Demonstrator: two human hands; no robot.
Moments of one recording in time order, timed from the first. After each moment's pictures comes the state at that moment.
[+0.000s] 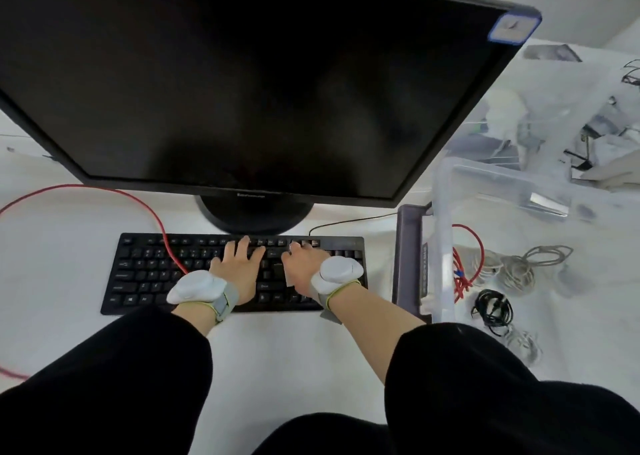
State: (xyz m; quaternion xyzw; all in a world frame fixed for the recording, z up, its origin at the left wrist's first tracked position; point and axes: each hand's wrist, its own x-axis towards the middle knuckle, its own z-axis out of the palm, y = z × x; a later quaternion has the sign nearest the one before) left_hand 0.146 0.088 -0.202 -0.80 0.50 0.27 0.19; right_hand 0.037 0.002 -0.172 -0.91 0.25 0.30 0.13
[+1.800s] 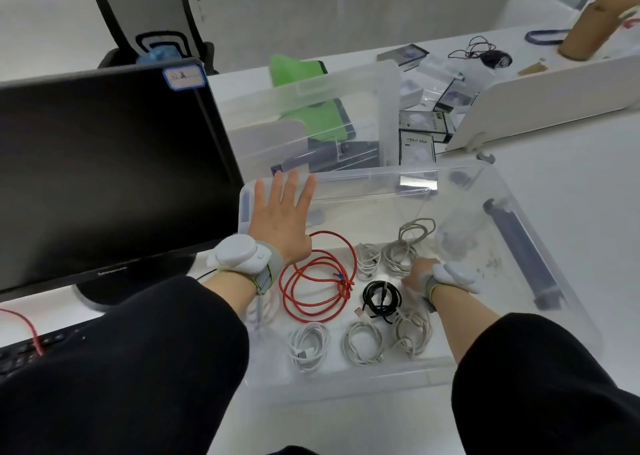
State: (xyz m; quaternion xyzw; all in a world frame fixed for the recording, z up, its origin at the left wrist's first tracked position) left_hand -0.095 -0.098 -0.069 -0.73 0.69 0.01 0.06; right_hand -0.332 -0.146 -0.173 -0.61 0.73 0.16 0.26
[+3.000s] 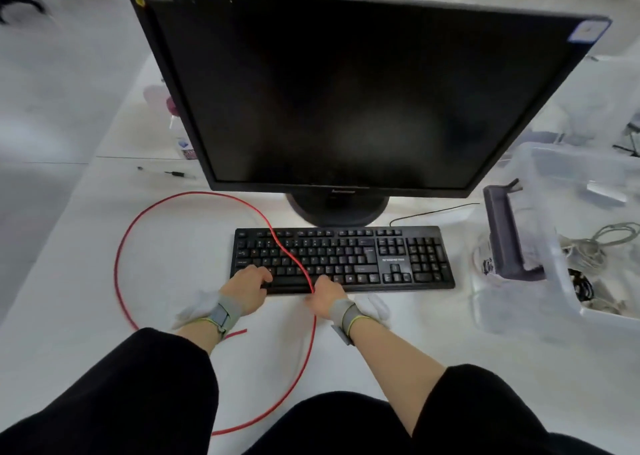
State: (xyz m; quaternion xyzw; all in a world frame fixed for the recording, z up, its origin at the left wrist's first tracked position) left_hand 0.266 0.234 -0.197 -0.81 0.48 0.34 -0.01; right_hand 0.122 0.153 -0.197 -0.71 0.53 0.22 0.42
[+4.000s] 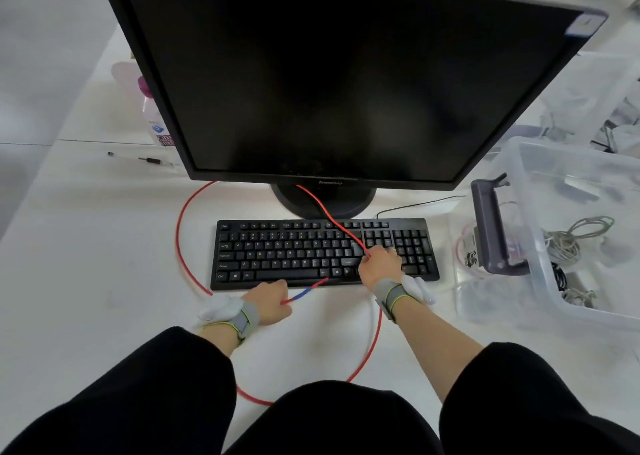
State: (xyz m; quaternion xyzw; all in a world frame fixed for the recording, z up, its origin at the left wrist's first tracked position) left_hand 0.215 0.217 -0.205 -0.74 0.51 0.43 0.06; right_hand 0.053 0.088 -0.194 -0.68 0.68 0.07 0.25
